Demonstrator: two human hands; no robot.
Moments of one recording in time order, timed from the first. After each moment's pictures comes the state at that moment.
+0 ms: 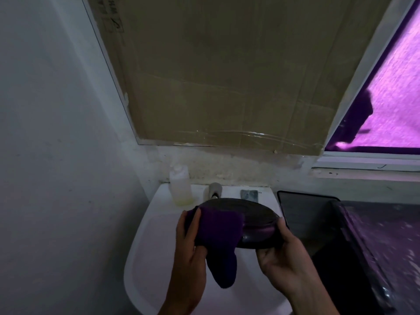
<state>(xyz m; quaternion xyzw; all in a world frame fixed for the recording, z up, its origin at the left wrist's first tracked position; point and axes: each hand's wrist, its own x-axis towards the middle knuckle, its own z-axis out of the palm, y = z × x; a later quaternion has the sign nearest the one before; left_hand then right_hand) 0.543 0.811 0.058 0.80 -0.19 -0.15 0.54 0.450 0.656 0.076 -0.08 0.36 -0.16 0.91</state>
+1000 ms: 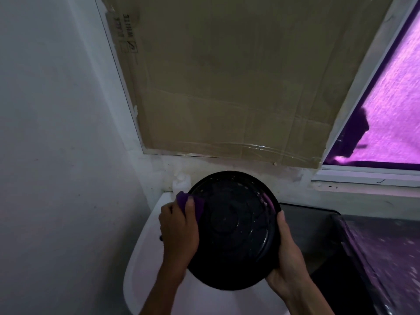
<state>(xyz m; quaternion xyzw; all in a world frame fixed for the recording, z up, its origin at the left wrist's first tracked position) 0.590 0.791 0.075 0.86 -0.07 -0.01 0.51 0.459 0.654 0.076 -0.36 0.27 -0.15 0.88</state>
